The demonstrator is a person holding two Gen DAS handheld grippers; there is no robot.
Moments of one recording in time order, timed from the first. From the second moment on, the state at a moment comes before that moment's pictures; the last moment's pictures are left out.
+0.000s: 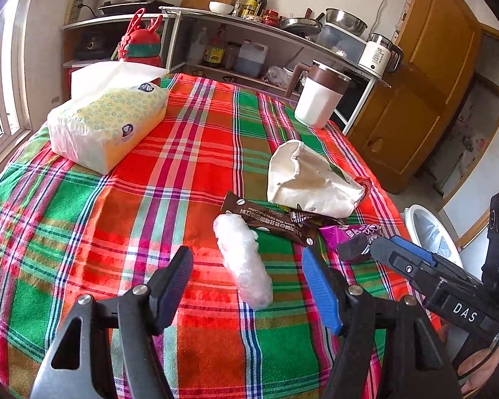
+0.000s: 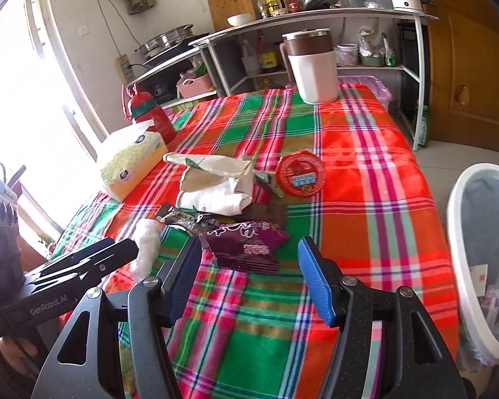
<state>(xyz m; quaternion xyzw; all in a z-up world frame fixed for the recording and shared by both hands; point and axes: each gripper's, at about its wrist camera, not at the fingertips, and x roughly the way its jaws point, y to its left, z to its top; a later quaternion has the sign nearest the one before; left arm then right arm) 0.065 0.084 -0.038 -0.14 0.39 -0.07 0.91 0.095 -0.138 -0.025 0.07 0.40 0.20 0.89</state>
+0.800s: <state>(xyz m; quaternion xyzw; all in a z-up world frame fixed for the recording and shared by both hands) 0.080 0.077 -0.052 -0.13 0.41 -0.06 0.90 0.102 -0.124 -0.035 0.04 0.41 0.19 0.89</state>
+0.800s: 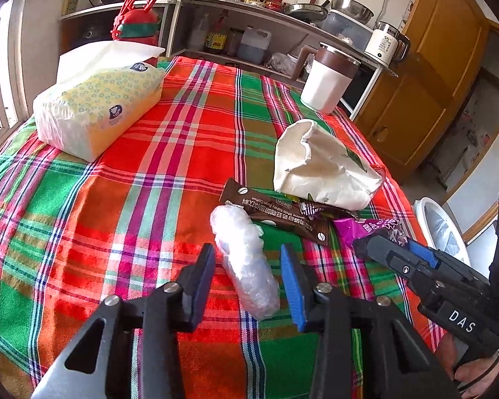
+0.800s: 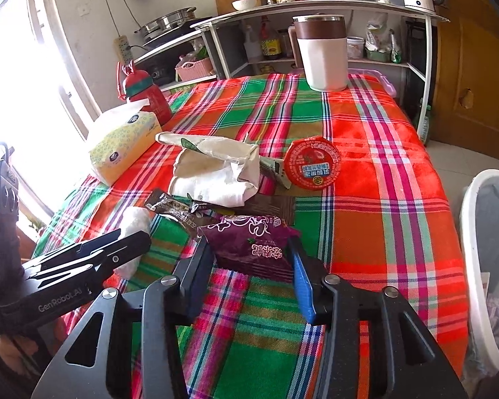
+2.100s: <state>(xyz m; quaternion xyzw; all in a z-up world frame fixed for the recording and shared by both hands) 0.057 0.027 0.000 -0.09 0.36 -0.12 0.92 0.062 -0.185 0.003 0.11 0.35 0.17 0.91</state>
